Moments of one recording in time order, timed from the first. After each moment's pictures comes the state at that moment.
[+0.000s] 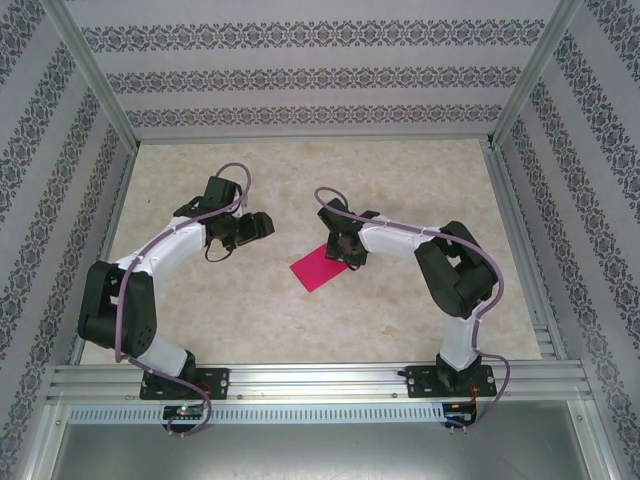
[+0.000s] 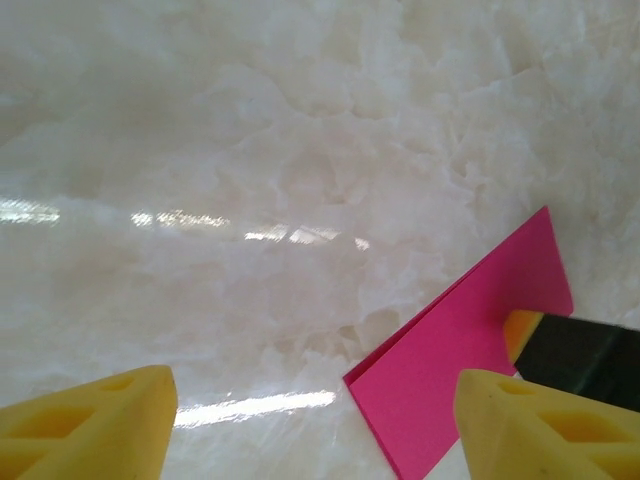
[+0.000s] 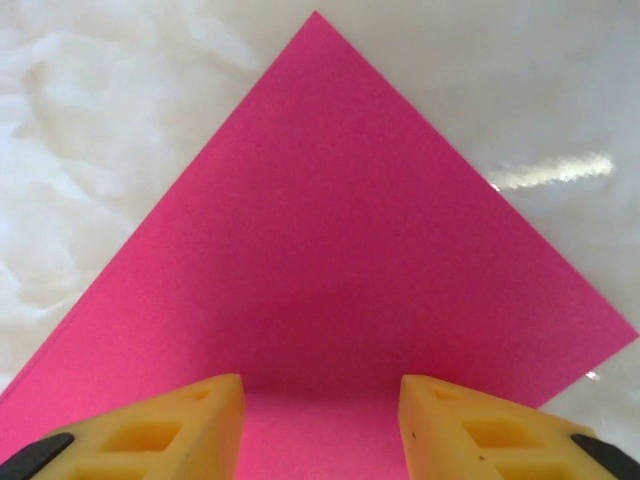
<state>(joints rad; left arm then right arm) -0.27 1.54 1.03 -0.53 0.31 -0.59 0.67 1.91 1.21 -0.57 0.10 0.81</state>
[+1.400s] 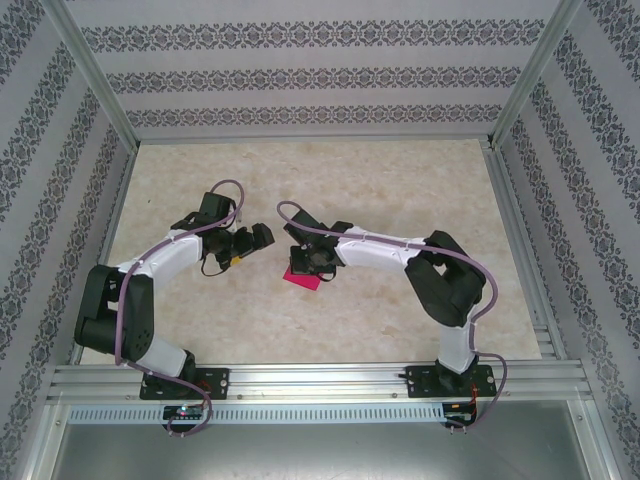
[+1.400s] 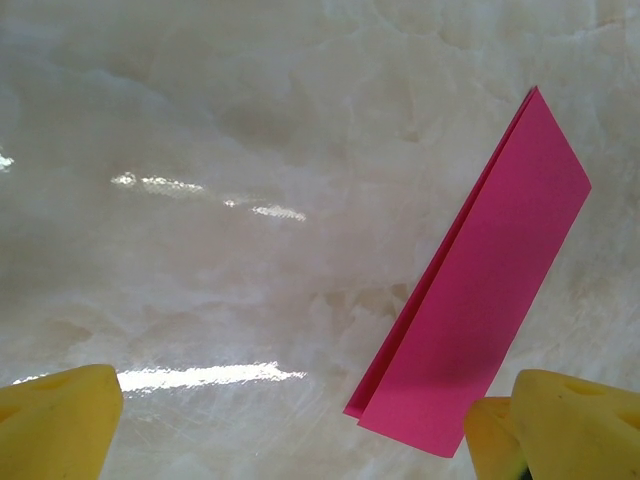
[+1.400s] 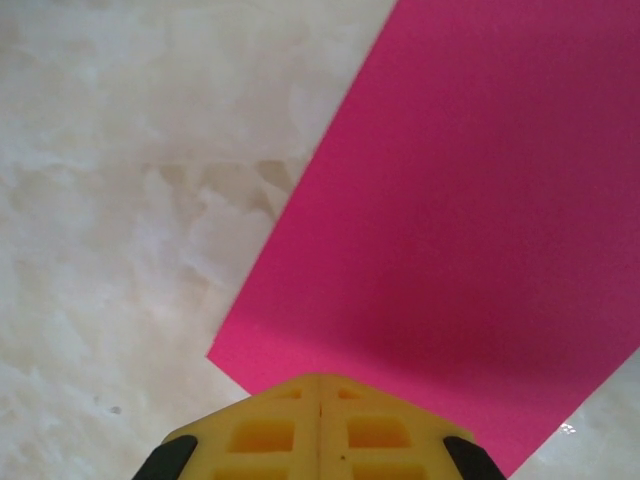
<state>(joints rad) -0.24 1.51 0.89 -0.46 0.38 -0.66 0.87 1.93 1.30 -0.53 -0.06 0.76</state>
